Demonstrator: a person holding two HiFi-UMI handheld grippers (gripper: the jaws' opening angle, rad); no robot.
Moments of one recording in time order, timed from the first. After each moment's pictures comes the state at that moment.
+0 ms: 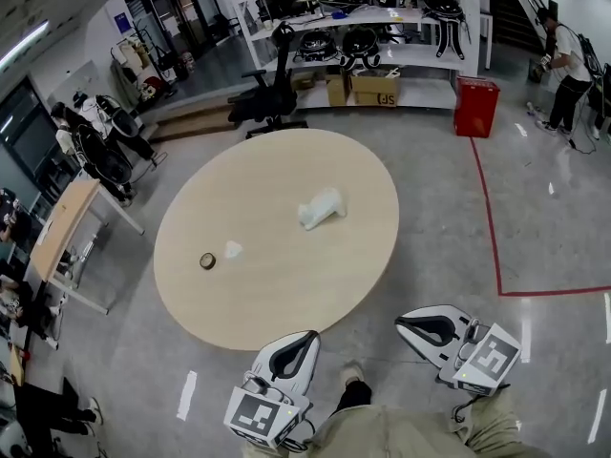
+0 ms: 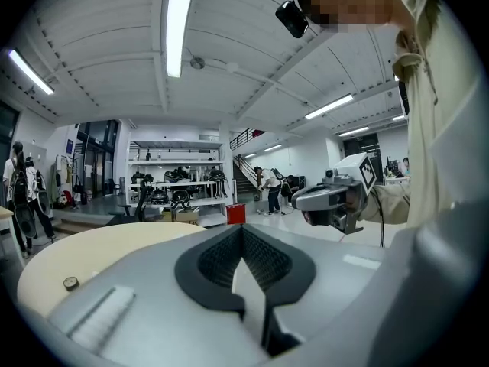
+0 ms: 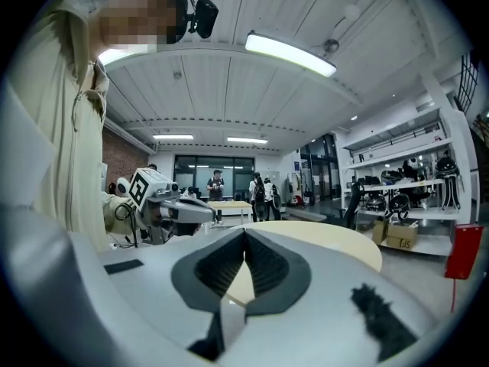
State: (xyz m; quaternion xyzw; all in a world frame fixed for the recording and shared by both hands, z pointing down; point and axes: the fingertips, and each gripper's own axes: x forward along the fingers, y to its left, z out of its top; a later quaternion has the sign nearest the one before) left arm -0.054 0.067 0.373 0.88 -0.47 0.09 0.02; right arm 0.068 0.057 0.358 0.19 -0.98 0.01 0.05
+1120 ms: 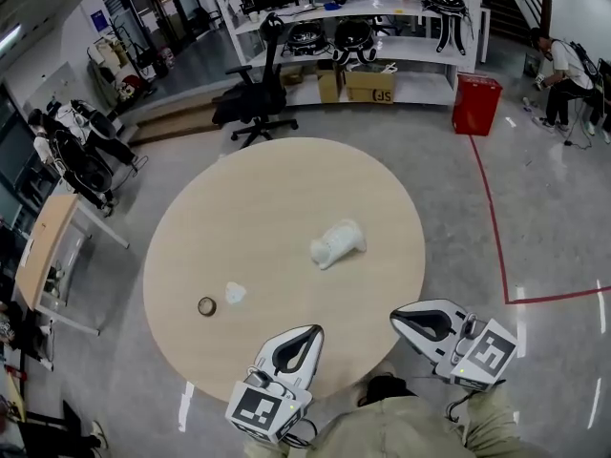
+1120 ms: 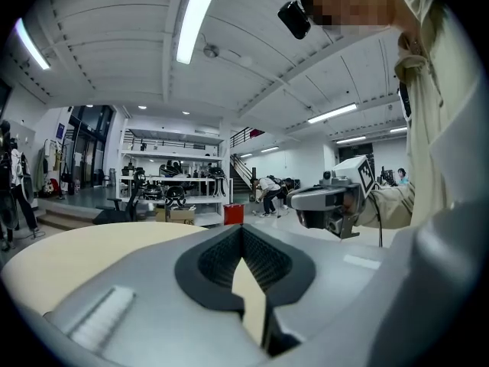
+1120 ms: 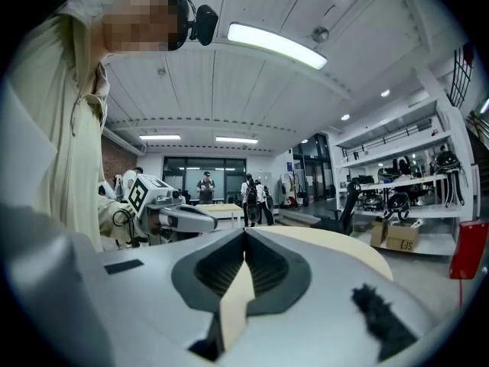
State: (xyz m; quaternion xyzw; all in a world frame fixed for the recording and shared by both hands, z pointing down) left arm -0.129 -0.099 0.393 0.90 -0.43 0.08 0.04; right arm -0.021 -0.102 0.368 0.22 -0.98 0.02 0.04
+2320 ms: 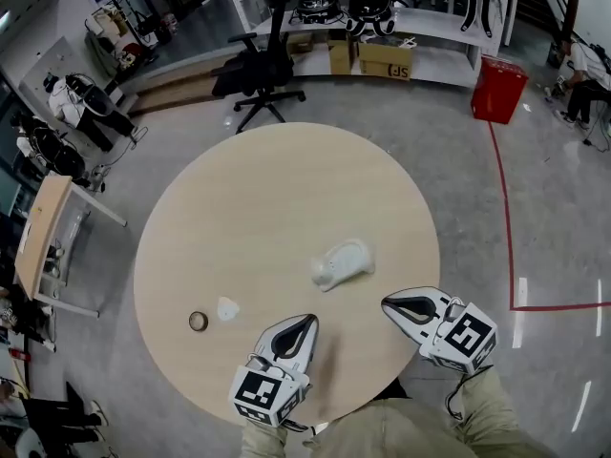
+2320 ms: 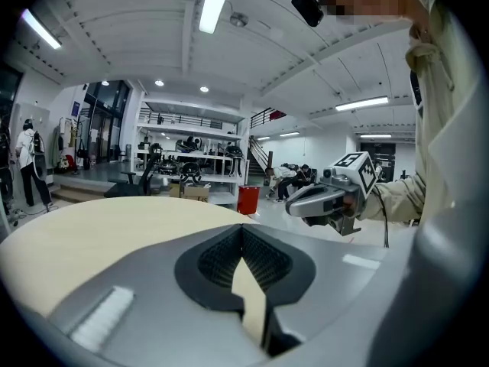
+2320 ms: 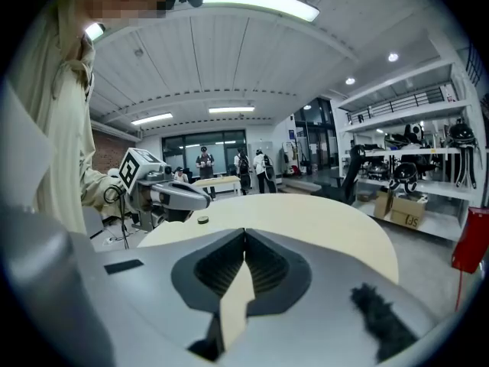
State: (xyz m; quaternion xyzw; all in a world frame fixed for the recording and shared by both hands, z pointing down) left arm -0.147 -0.221 0.462 0.87 -0.47 0.13 0.13; right arm -0.037 -0.241 0.463 0.18 -0.97 0.08 0.15
